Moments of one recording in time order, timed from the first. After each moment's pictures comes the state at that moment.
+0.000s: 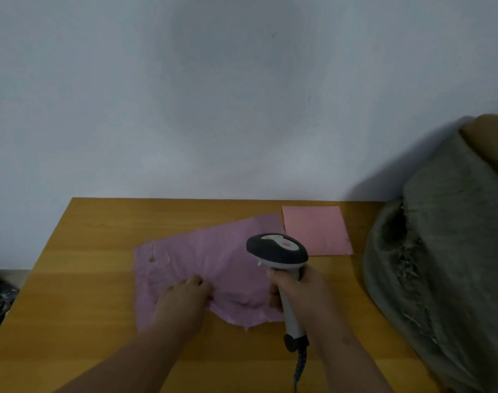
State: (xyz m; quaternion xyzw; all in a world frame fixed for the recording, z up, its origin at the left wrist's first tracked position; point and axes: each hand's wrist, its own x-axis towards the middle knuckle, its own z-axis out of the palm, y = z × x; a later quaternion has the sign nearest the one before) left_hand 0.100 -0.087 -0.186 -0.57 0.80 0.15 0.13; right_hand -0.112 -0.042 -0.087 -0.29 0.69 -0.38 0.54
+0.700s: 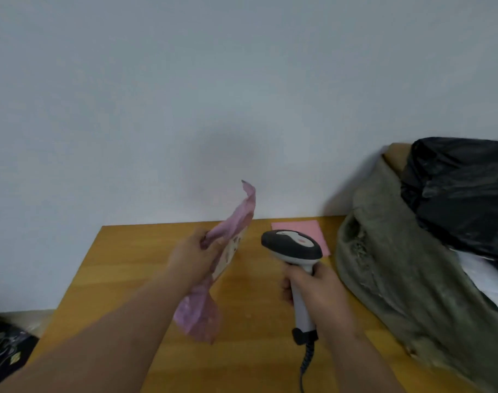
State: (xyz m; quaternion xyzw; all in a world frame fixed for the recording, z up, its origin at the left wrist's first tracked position) left_hand 0.086 -0.069 -0.042 -0.63 0.66 0.33 -0.24; right_hand -0.113 0.049 -0.017 -0.31 0.67 -0.47 0.48
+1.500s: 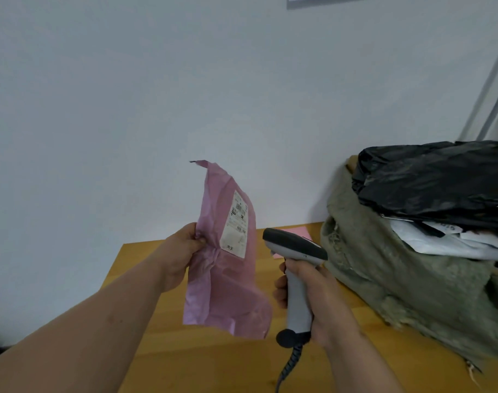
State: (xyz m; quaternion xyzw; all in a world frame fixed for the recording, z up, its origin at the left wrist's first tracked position) left_hand 0.115 0.034 0.044 -0.49 0.53 0.60 -0.35; right_hand -0.095 0.171 0.029 -0.24 0.51 -0.60 0.58
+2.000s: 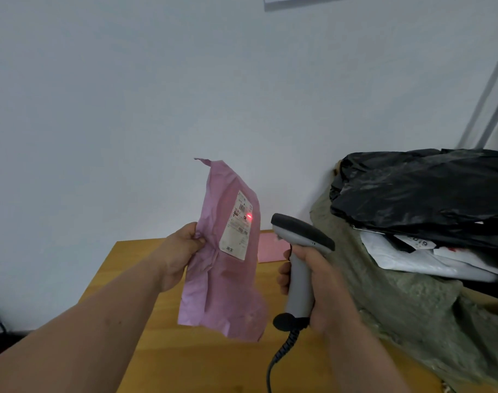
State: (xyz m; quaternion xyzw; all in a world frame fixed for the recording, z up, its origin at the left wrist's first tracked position) left_hand 0.039 0.048 0.052 -0.51 0.50 0.61 -0.36; right_hand -0.181 0.163 0.047 -0.20 0.46 -0.60 0.62
